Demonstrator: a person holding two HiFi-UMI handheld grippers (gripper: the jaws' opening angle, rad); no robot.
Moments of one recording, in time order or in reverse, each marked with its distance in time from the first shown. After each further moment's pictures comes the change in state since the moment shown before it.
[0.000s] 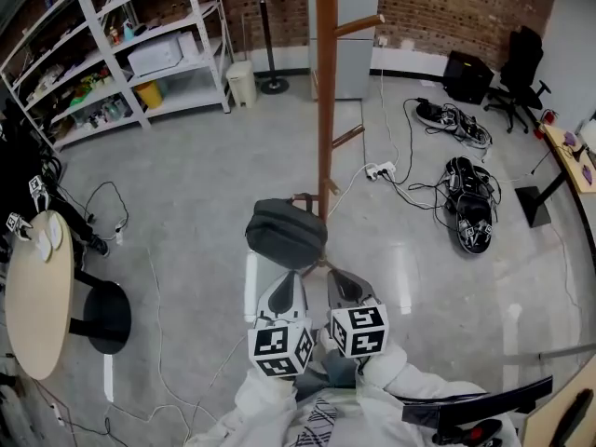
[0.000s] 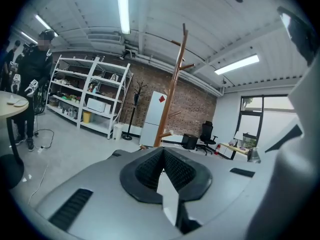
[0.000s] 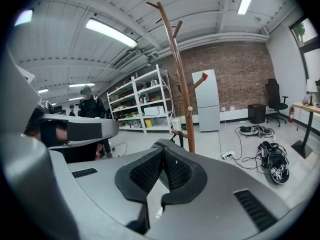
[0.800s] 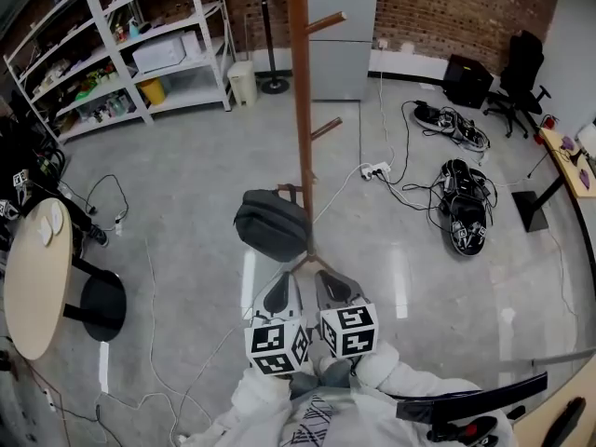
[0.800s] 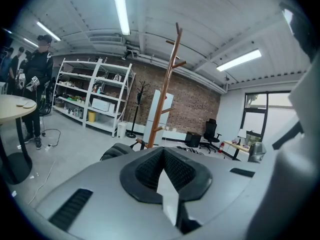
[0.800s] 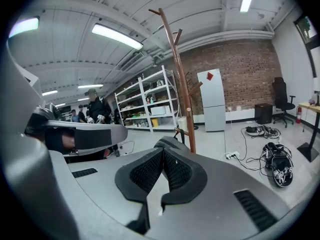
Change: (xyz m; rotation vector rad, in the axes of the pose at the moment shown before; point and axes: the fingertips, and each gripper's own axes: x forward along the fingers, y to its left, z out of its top) left arm -0.024 -0.047 -0.021 0.005 0.022 0.061; right arm -0.047 -0.007 -0.008 -0.017 0.006 0.084
